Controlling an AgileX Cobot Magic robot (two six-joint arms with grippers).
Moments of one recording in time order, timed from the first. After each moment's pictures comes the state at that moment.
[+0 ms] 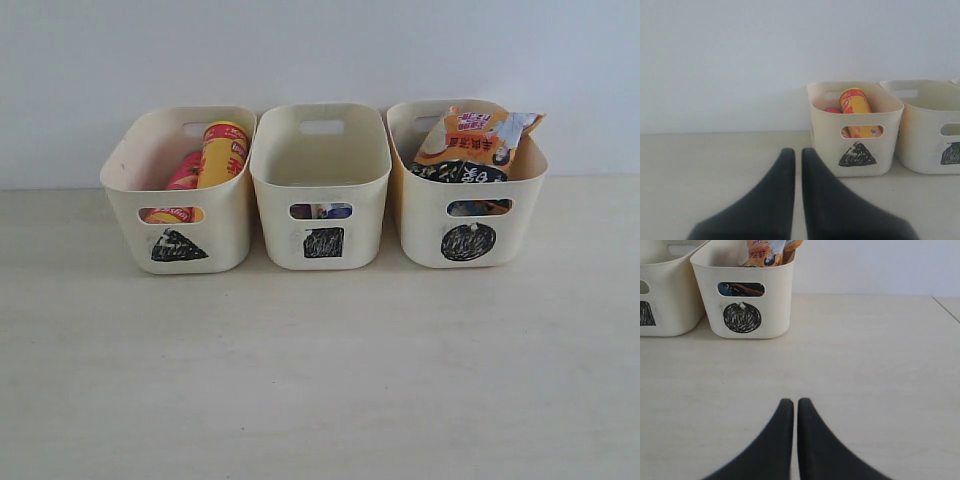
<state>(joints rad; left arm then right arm) -0.02 0.02 0.00 -0.04 0.08 0.03 0.04 0.01 0.00 0.01 0.33 -0.02</state>
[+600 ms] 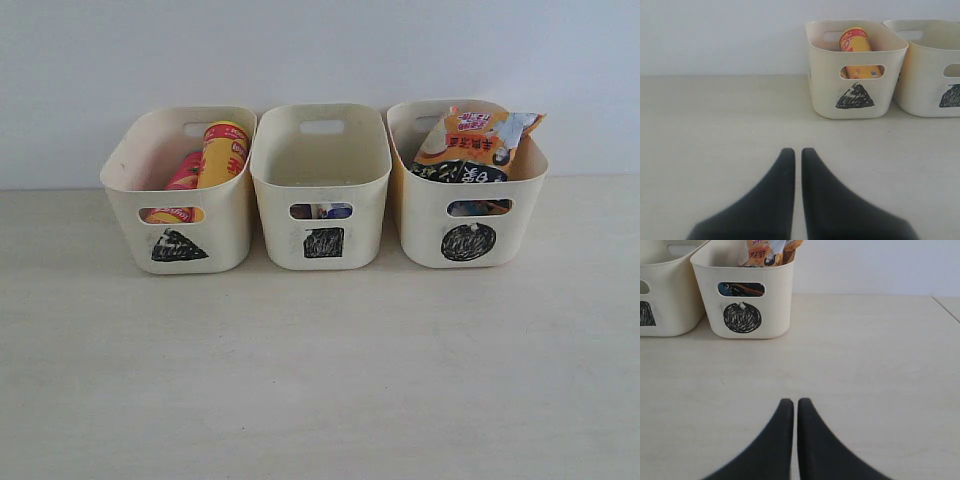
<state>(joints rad) -0.02 0.00 0.00 -0.04 0.28 0.01 0.04 0.01 0.00 0.01 0.33 -0.02</state>
